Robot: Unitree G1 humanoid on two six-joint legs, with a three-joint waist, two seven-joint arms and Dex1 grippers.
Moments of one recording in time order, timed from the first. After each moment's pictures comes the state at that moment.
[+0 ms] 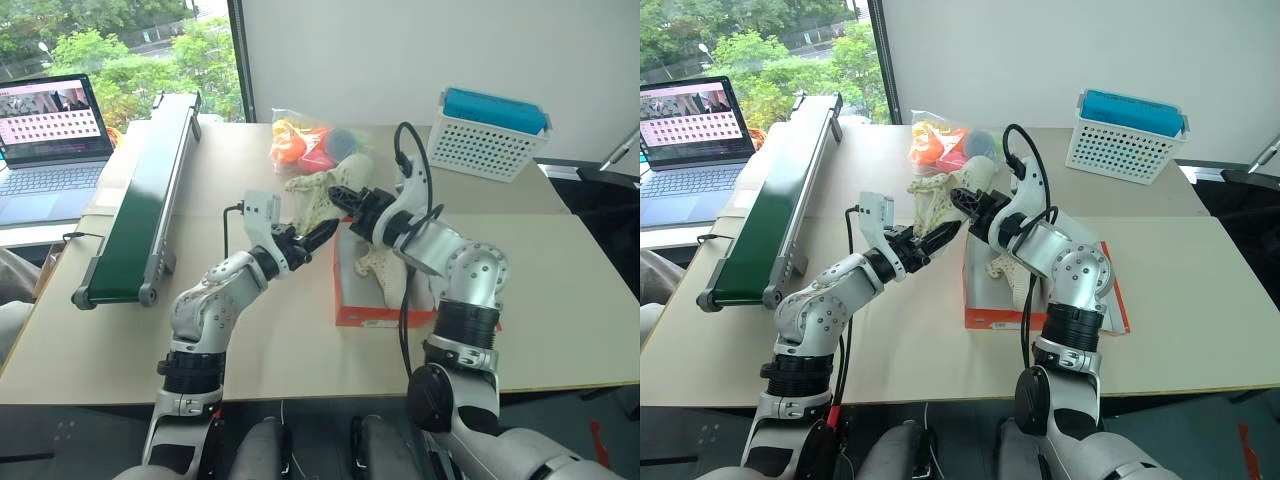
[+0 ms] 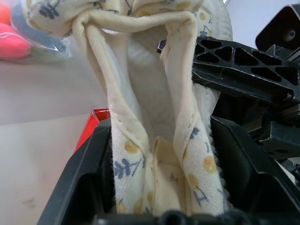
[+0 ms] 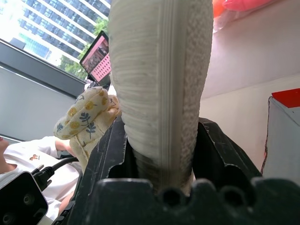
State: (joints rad) left arm -0.53 0.16 0.05 -0.12 -0.60 0.73 -0.37; right arm -0.84 0.07 -0.44 0.01 0.83 1.15 -0.10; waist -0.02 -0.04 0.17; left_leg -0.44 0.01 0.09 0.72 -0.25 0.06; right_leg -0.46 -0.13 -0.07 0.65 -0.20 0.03
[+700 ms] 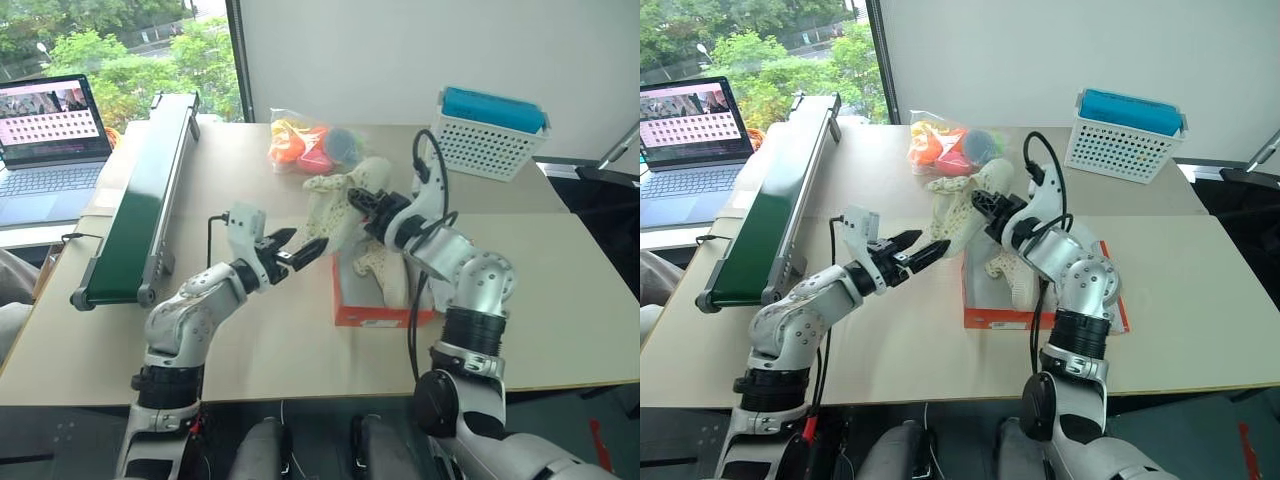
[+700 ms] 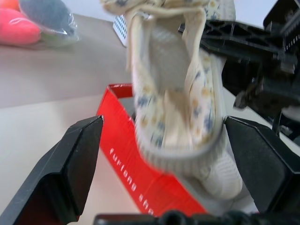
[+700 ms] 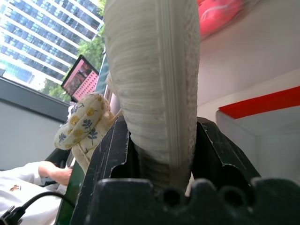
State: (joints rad) left arm -0.39 0.33 0.07 -0.20 -0.62 0.75 -0.47; right arm -0.80 0.00 -0.49 0.01 0.86 1.08 -0.15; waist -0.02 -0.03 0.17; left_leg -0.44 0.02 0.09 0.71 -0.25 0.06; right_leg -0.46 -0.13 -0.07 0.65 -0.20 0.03
